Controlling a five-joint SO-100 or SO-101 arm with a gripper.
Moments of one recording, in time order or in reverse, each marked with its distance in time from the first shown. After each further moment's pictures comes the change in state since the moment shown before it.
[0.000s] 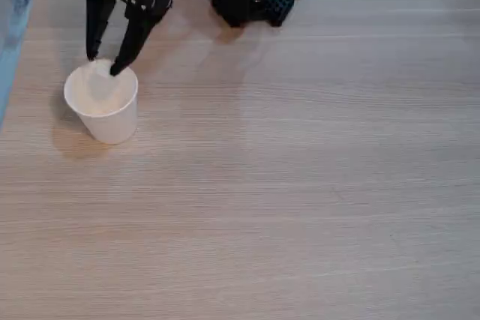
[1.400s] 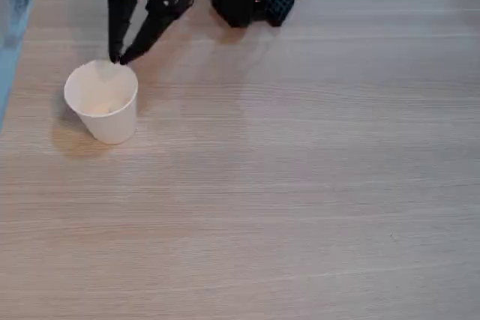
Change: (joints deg) arm -6.9 6.6 2.3 3.3 4.9
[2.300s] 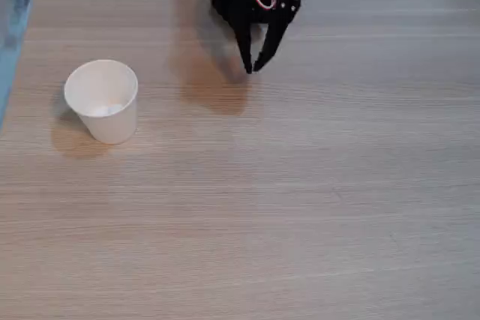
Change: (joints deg) arm -34.1 26.2 22.4 17.0 10.5
